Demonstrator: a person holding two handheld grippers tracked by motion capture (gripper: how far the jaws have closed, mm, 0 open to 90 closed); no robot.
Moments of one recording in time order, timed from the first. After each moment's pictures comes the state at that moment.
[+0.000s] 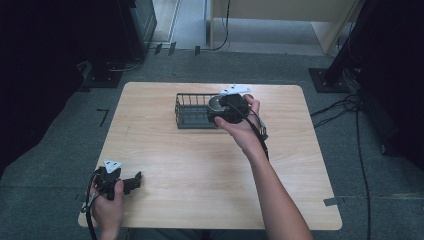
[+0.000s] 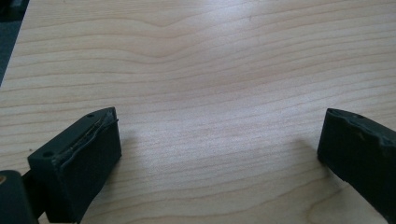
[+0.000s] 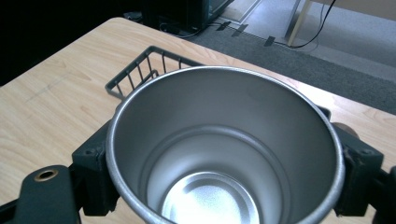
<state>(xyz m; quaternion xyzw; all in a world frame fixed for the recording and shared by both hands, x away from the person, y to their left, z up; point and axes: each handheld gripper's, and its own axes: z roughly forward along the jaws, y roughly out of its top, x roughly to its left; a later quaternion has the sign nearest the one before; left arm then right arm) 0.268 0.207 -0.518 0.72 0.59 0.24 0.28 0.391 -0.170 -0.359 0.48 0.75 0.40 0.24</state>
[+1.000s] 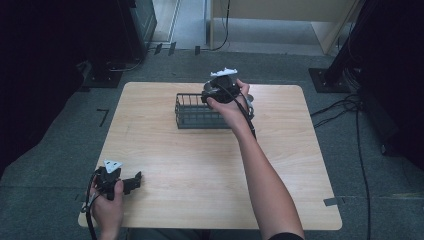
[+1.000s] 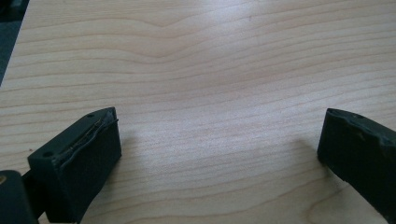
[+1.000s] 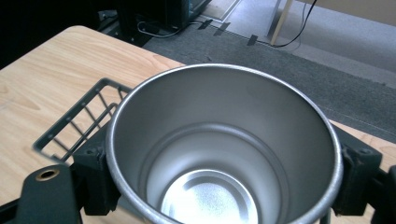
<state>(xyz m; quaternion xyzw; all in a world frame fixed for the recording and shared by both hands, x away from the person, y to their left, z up) 0.268 0.207 -0.518 0.72 0.59 0.24 0.28 0.468 -0.150 -0.371 0.50 0.74 0.37 0.26</state>
